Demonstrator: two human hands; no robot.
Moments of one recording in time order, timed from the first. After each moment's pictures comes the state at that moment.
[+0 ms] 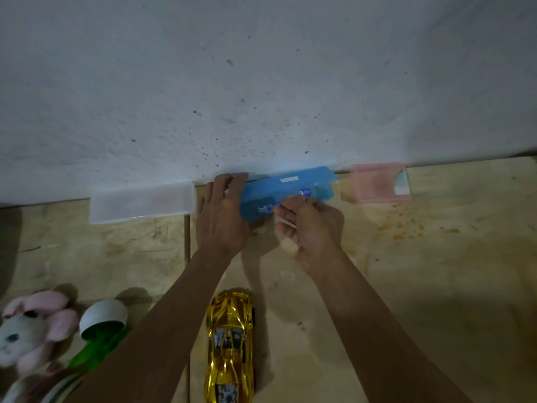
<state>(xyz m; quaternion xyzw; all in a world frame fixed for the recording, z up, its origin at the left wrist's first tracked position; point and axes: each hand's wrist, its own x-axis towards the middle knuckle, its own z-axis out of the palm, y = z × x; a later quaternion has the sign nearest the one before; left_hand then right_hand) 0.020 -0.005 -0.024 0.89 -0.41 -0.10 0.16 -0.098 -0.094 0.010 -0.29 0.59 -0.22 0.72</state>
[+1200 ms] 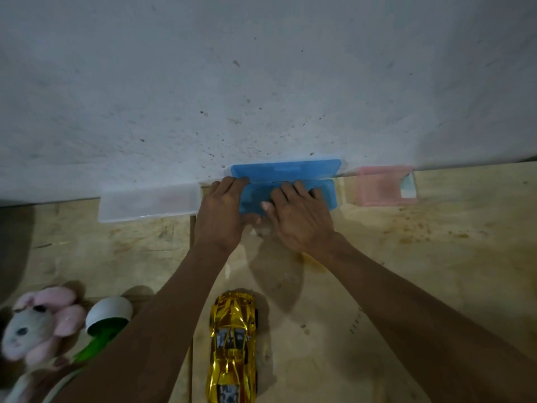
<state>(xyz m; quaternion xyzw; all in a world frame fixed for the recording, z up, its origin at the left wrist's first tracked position) 0.031 -0.002 -0.021 0.87 -0.44 -0.10 0.20 -0.091 -0.122 -0.048 -0.97 0.23 -0.05 0.05</state>
